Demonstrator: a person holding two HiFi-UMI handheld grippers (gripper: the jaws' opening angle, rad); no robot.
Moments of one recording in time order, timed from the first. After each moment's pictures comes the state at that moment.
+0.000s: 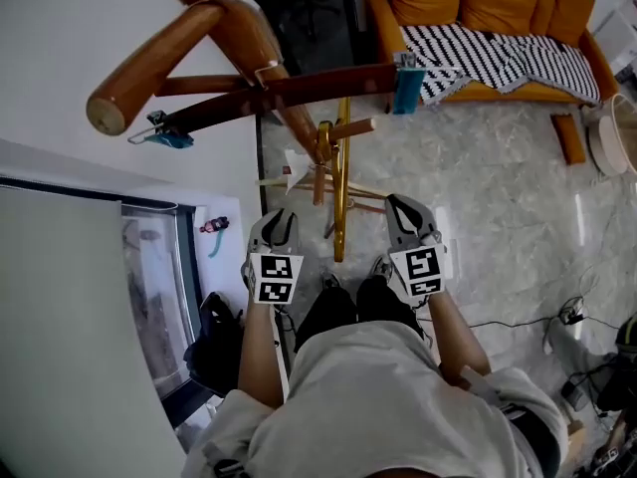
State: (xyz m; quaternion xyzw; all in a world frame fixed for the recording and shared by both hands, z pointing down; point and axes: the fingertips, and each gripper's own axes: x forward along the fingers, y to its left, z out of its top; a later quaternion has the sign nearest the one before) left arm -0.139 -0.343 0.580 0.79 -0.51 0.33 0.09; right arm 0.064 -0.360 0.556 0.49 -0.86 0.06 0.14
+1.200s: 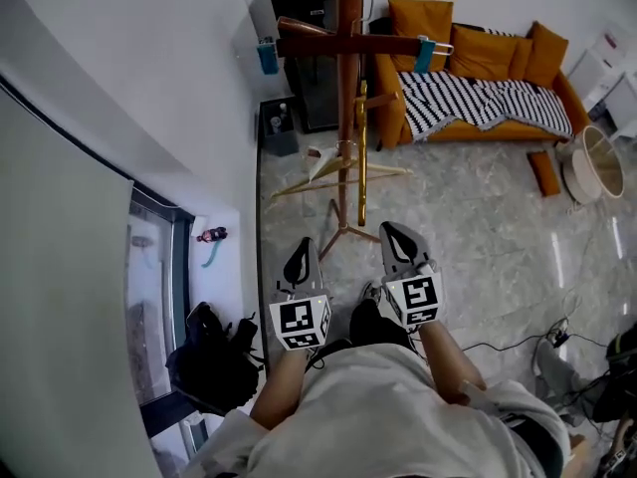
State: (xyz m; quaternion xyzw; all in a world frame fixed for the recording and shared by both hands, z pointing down) left arm -0.141 -0.191 0.476 0.78 -0.61 0.06 0.08; right arm 0.004 -0.219 0.486 0.50 -0.86 0.02 0.10
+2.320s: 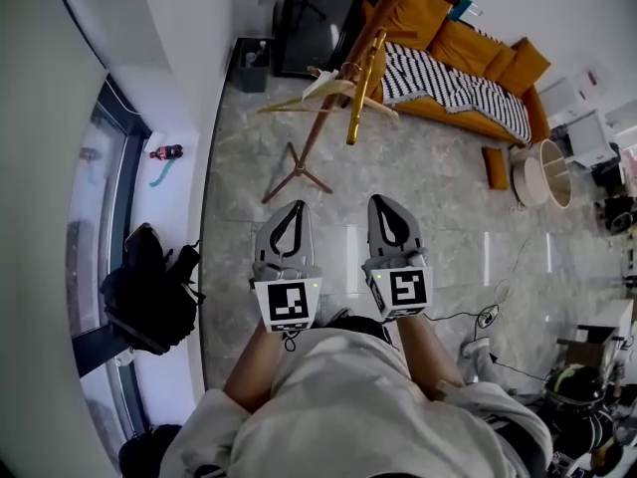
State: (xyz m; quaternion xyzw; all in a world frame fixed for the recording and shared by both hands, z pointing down) left arm -0.148 -0.053 0.453 0.79 -0.61 0.01 0.04; right arm -0.032 -0.077 0.437 0.49 -0.86 -0.07 0.13
